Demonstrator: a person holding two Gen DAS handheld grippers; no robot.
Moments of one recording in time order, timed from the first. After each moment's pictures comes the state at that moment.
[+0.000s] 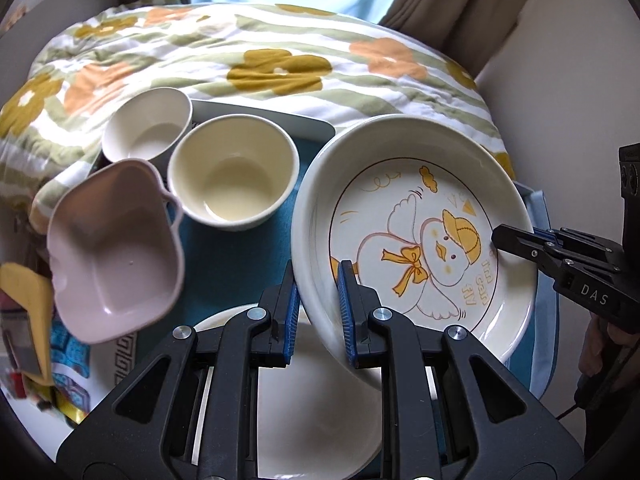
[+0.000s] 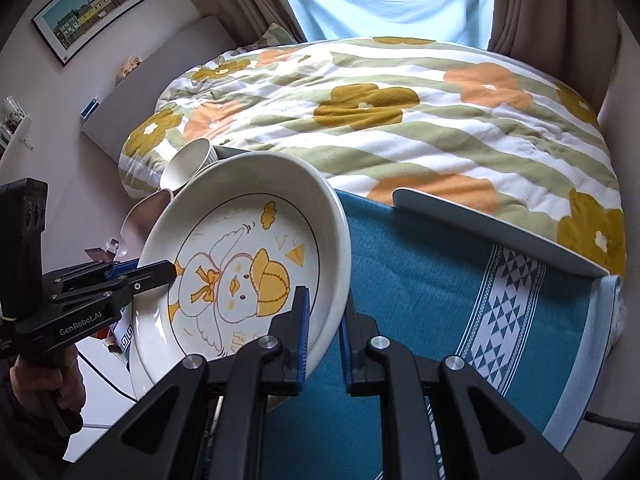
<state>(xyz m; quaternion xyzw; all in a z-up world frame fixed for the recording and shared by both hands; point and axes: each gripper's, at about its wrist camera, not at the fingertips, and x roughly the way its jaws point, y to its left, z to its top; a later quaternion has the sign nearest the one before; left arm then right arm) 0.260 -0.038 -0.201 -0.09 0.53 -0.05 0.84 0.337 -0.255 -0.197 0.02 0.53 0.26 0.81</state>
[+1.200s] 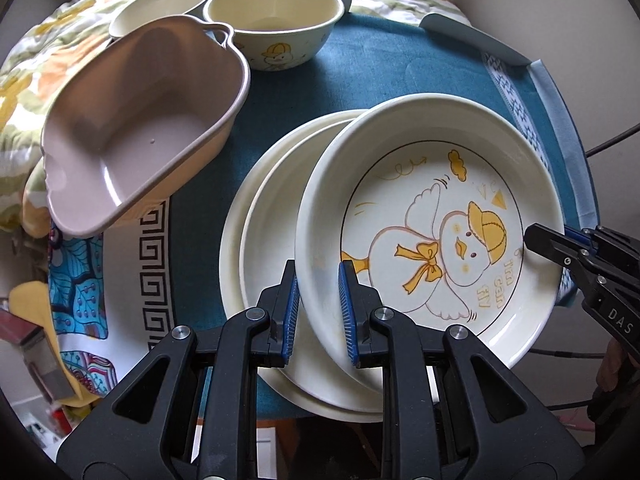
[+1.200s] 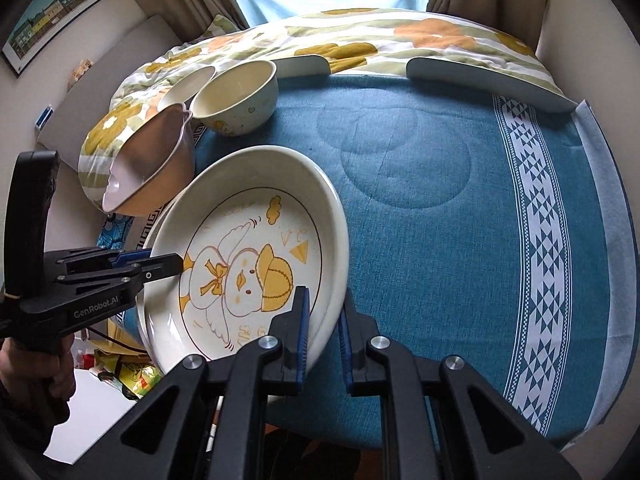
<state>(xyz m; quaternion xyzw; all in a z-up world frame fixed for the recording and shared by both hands) 0.173 0.020 -0.279 -0.01 0.61 -0.12 0.79 0.194 -0.186 -0.246 0.04 0.56 0.15 0.81</state>
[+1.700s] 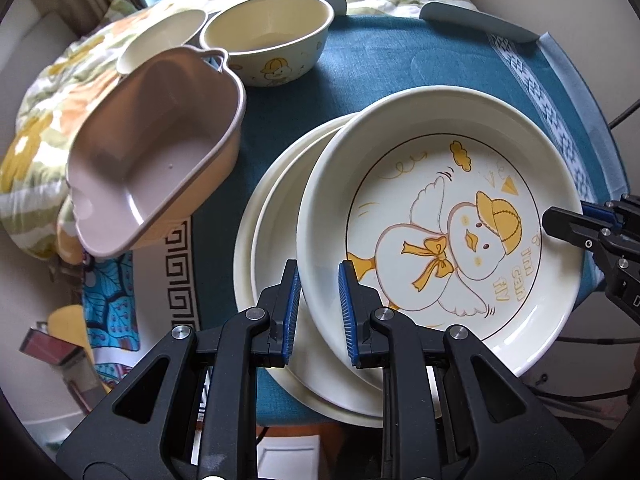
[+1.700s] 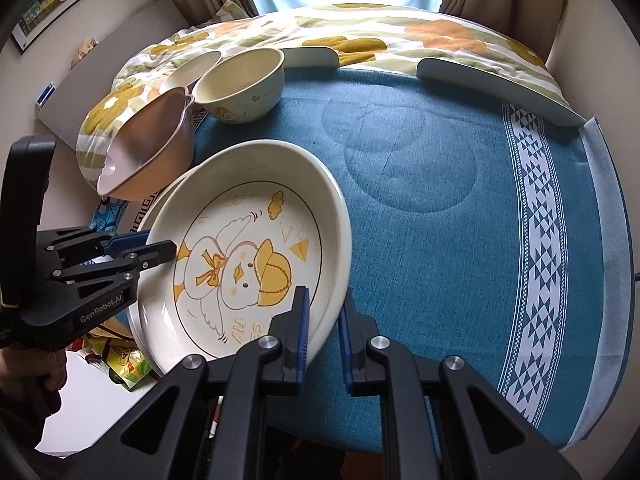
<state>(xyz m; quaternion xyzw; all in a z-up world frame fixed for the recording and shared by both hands) 0.171 -0.002 -0.274 0.08 0.58 -0.08 0.80 0.197 -0.178 -0.248 0.00 0.57 0.16 0.81</state>
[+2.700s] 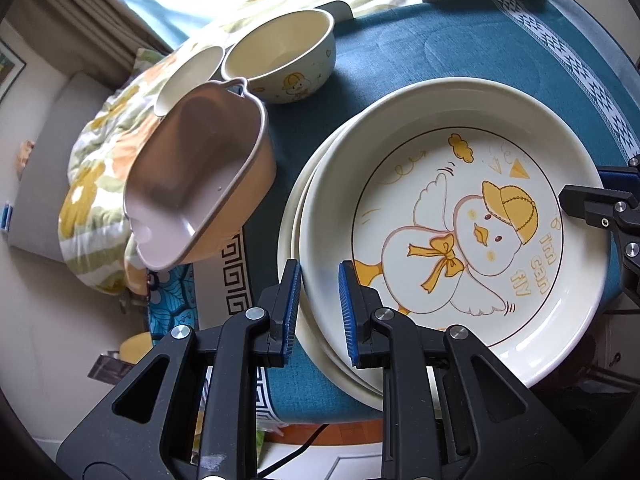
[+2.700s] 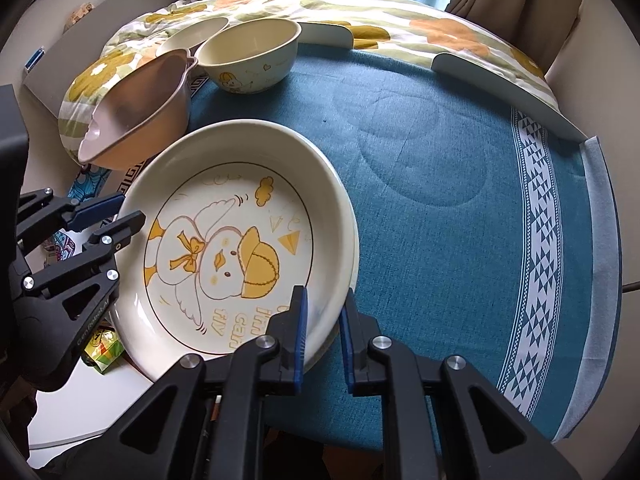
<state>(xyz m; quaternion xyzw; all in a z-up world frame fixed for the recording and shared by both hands) 0.154 -0.018 -0.272 0.21 0.54 -0.02 0.81 0.198 -0.149 -0.258 -0.05 0.59 0.13 0.80</state>
